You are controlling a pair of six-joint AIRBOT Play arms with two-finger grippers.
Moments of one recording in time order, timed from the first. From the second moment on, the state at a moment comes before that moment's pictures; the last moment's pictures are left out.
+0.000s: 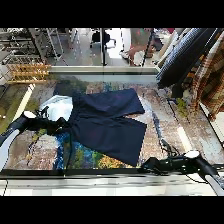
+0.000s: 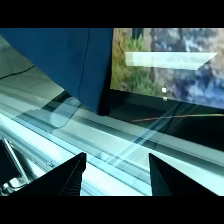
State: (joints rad) left arm 0.16 -1.70 1.19 0.84 -1.02 -1.41; right arm -0.30 -1.09 0.34 -0.69 1.25 1.02
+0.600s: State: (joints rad) left arm 0.14 -1.73 1.19 0.81 -0.92 -1.43; right arm 0.02 -1.30 0.51 -0.58 0.98 0.91
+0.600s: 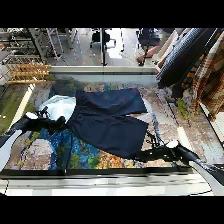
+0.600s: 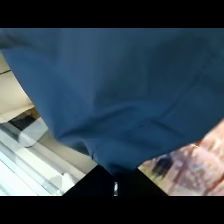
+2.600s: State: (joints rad) left arm -0.09 -1.27 1.76 0.09 -1.11 -0.96; right arm -0.13 -0.86 1.08 -1.09 1.14 1.27
